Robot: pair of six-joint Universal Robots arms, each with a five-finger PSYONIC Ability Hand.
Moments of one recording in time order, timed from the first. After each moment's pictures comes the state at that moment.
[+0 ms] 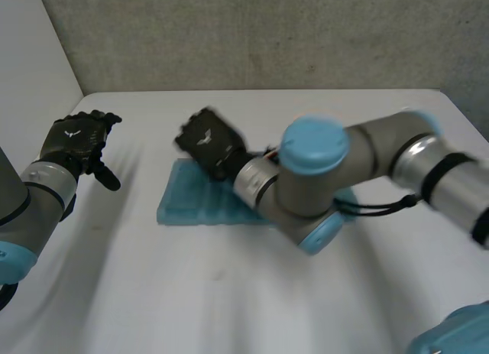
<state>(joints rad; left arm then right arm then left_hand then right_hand) 4.55 -1.87 -1.67 3.40 -1.48 3.33 2.32 -0.62 0.76 -0.19 1.21 2.48 0.21 0.21 0.22 0.21 0.05 0.96 1.18 1.19 1.19 0.98</state>
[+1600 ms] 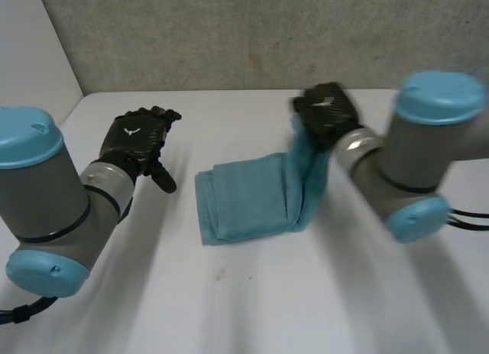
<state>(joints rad) 4.27 -1.89 -1.56 3.33 -1.60 3.23 2.07 -0.98 1.15 -0.12 1.44 2.69 0.21 0.21 0.22 0.21 0.05 0.90 1.17 1.19 1.19 0.98</state>
